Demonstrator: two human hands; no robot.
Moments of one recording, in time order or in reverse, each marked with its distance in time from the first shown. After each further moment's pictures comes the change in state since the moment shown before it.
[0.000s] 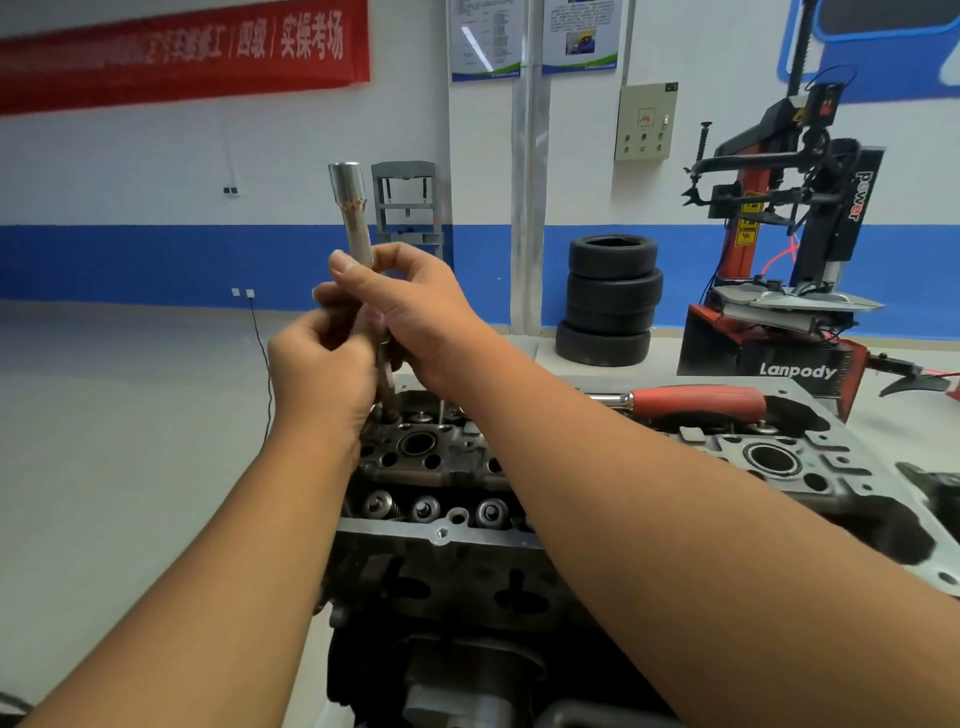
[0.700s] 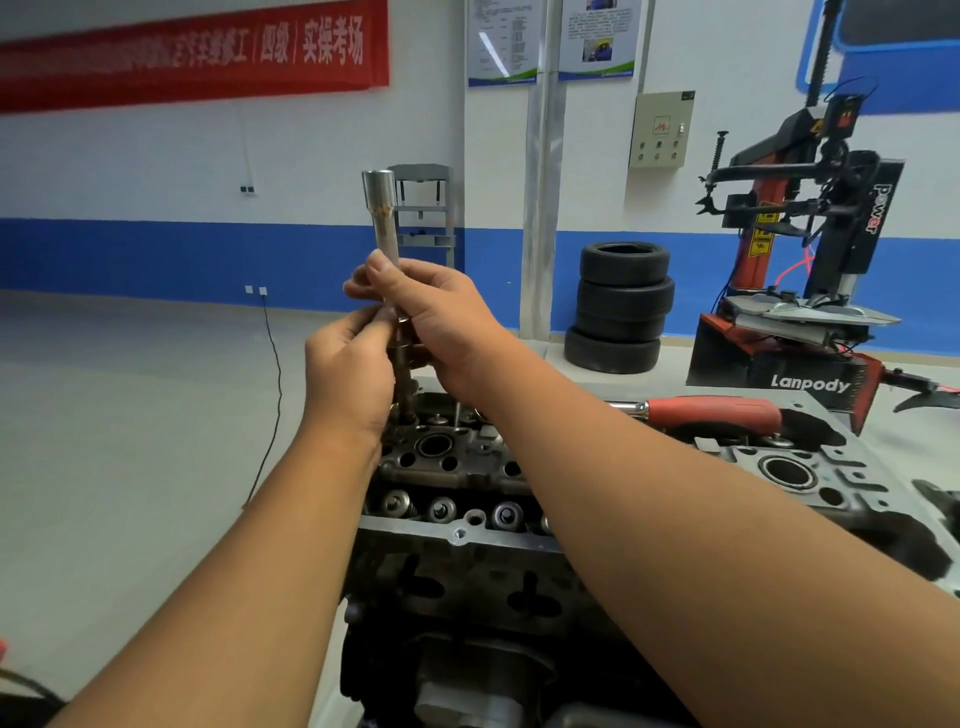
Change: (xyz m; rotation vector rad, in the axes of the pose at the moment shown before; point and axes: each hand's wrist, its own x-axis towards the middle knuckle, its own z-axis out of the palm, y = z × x) left_hand -0.001 0.001 0.001 -0.071 -0.079 -0.030; right_hand 0.002 0.002 -0.002 -0.027 -0.031 0.003
